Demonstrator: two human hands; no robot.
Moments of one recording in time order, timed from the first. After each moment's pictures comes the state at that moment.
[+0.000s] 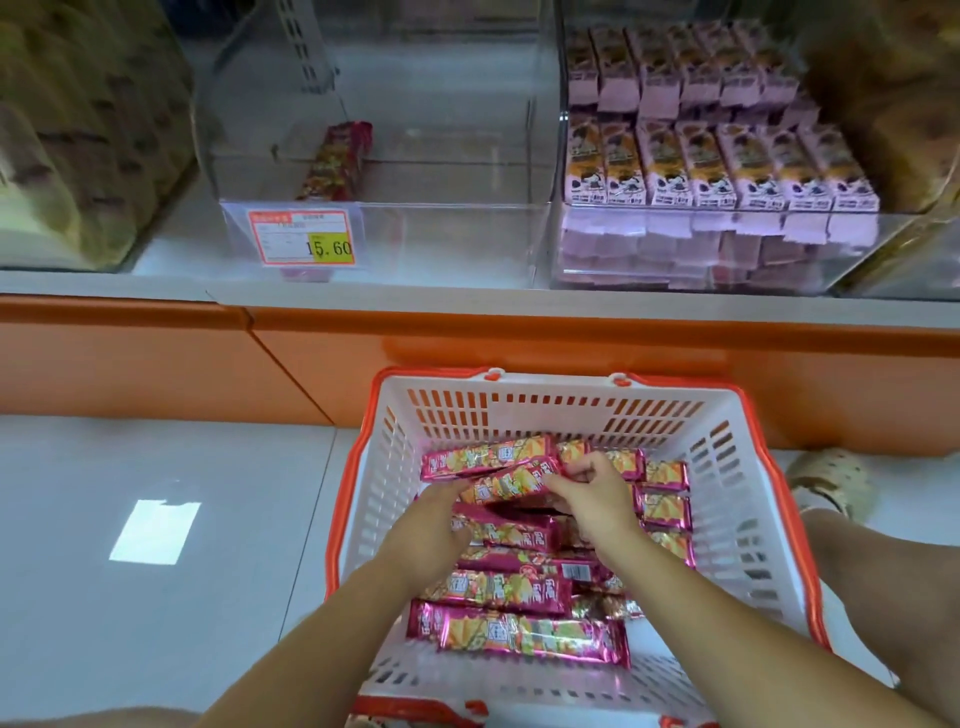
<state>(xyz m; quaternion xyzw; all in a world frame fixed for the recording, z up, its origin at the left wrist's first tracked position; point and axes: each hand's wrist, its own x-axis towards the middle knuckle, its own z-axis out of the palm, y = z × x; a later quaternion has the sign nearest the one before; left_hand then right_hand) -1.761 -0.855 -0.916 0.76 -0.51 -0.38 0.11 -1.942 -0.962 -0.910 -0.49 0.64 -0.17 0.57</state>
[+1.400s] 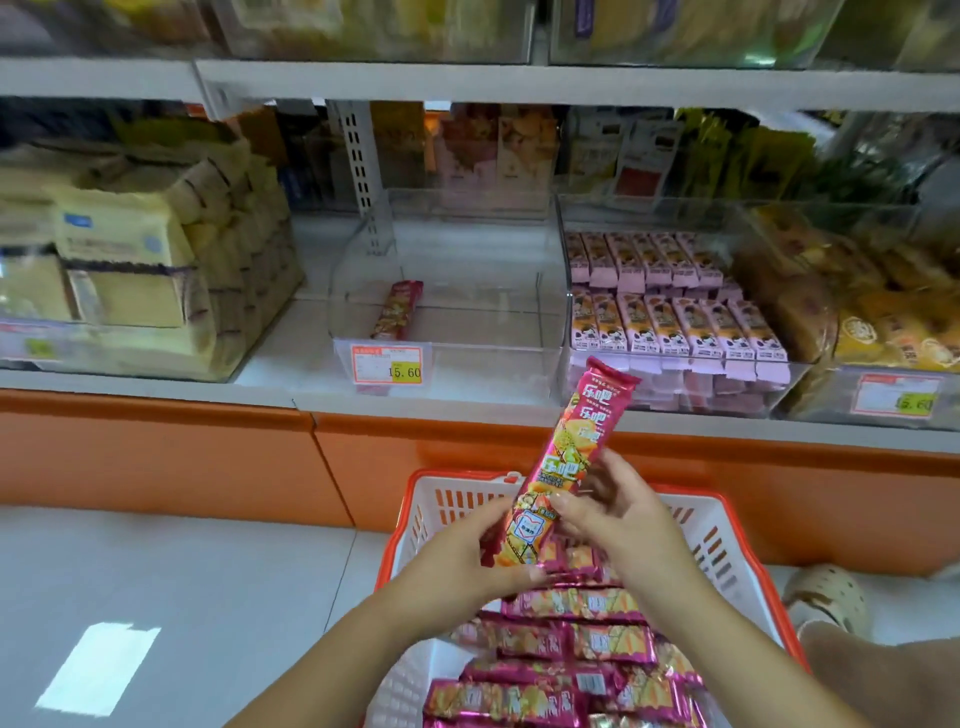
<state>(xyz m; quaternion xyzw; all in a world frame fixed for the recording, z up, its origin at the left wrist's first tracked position) -1.766 -0.850 -0.749 0.59 -0.51 -0.51 0.36 -1.931 -0.923 -0.716 -0.57 0.38 -0.34 0.65</state>
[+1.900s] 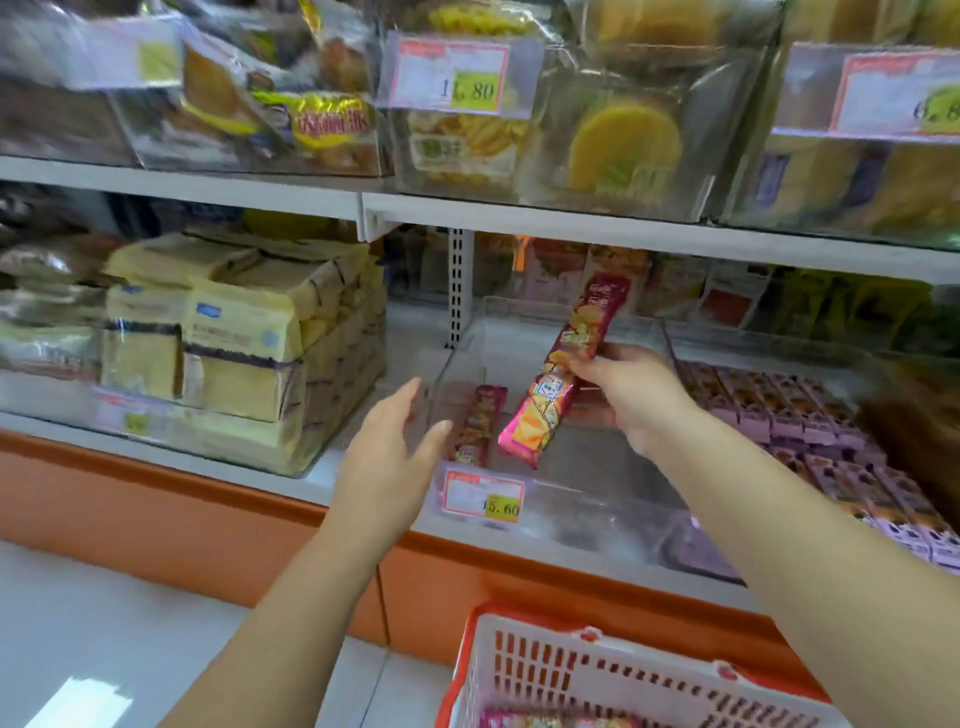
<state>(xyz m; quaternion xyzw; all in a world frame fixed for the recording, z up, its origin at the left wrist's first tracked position) -1.599 -0.917 -0.659 0.78 -0.43 -0.04 0.46 -1.747 -1.080 -0.601 -0.57 0.39 -0.34 0.64</state>
